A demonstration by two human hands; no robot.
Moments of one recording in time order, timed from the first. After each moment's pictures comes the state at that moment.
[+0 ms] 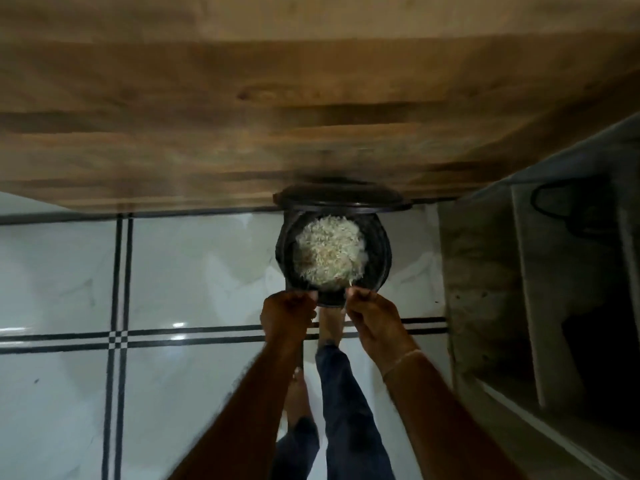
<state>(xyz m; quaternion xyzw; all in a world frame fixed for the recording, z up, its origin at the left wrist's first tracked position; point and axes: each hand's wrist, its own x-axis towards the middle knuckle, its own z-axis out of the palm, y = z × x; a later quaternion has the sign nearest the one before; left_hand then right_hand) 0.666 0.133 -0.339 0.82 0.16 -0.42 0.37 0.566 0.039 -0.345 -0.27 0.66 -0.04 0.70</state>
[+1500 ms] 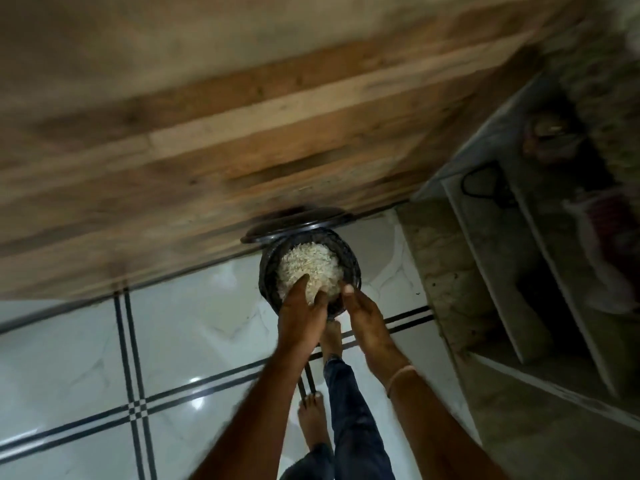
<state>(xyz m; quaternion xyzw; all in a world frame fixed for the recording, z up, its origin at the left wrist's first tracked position) 0.650 0.079 -0.246 0.84 -0.15 -0.46 0.26 0.542 0.030 -0.239 -0.42 0.58 -0.10 0.69</state>
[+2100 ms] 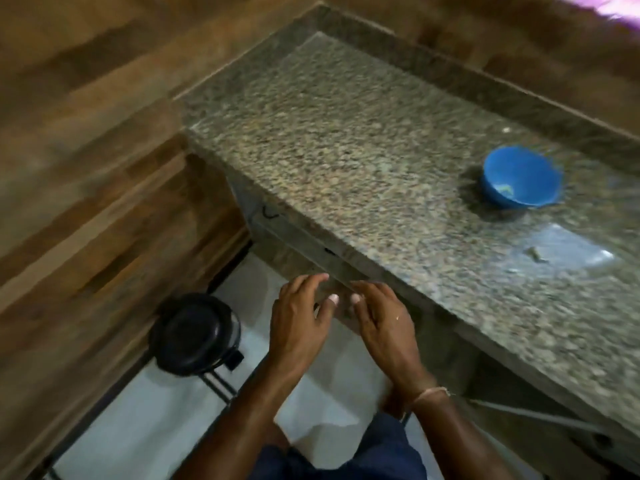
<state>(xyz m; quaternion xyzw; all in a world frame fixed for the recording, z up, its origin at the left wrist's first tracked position) 0.318 0.118 0.032 0.63 -0.67 -0.32 0.22 0.154 0.151 0.028 -0.60 0.70 -0.28 0.28</state>
